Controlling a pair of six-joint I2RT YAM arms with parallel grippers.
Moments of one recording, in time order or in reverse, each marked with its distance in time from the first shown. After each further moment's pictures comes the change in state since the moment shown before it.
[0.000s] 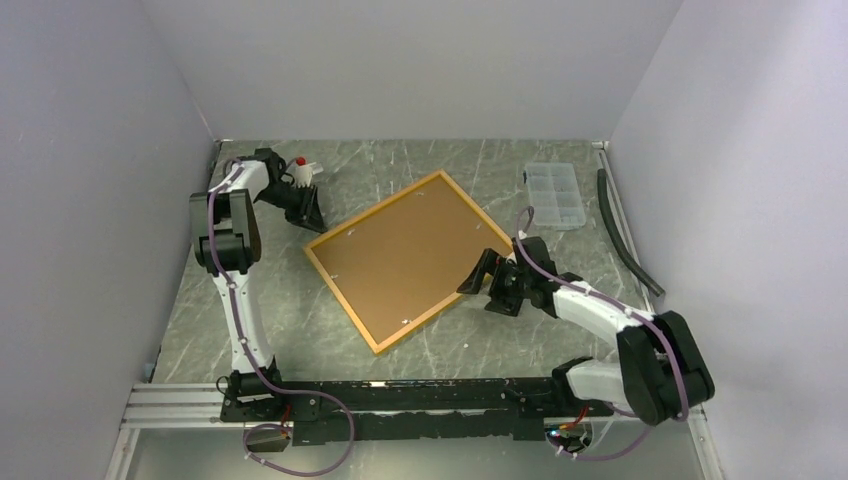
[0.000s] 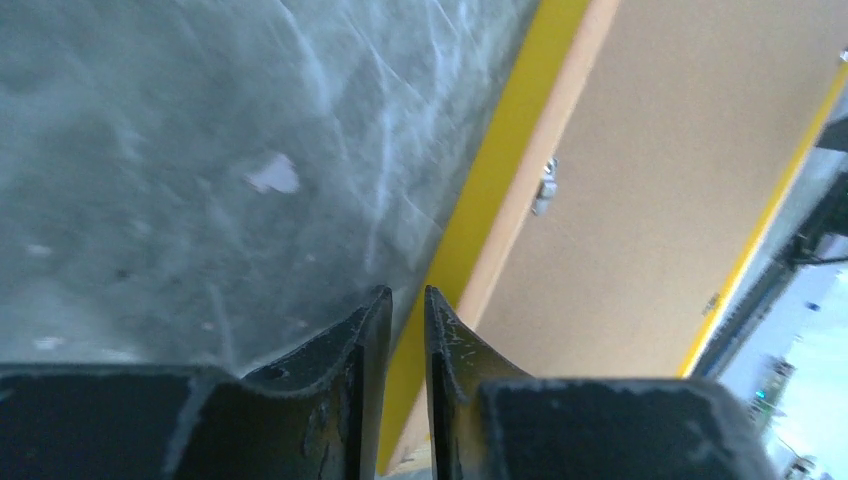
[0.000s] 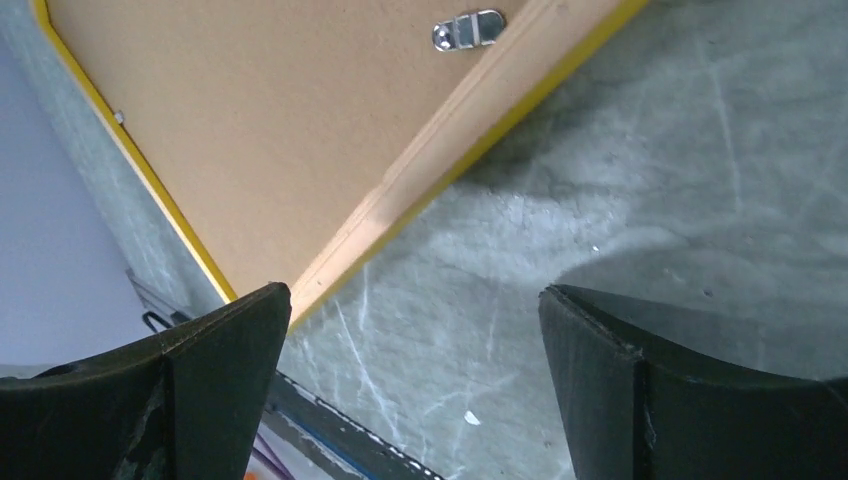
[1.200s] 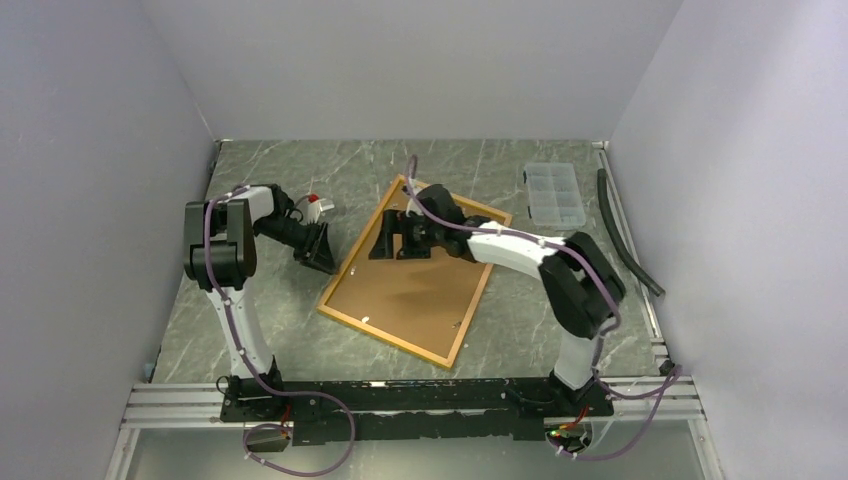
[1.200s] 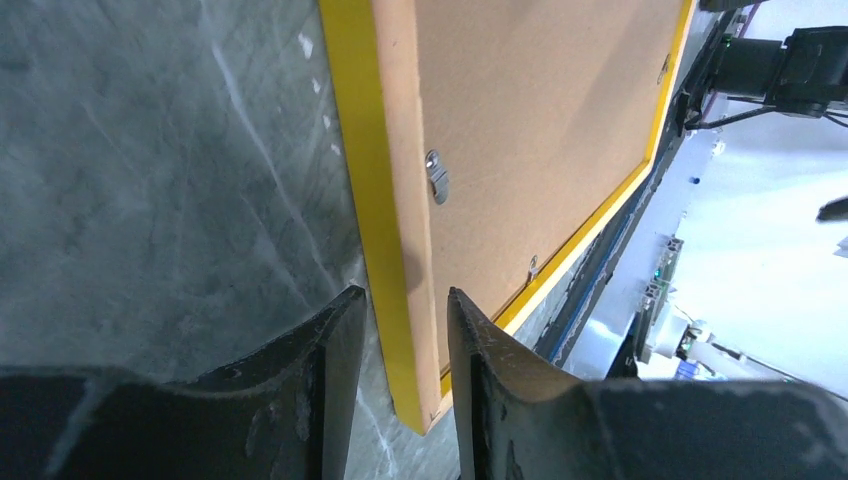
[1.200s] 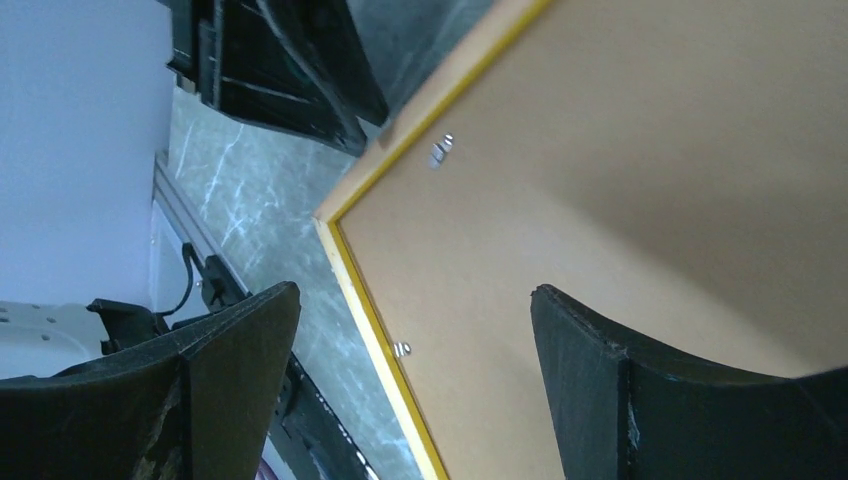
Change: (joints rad) left arm -0.036 -0.227 -0.449 -0.080 0.172 0.163; right arm 0.338 0.549 0.680 0.111 -0.039 -0.166
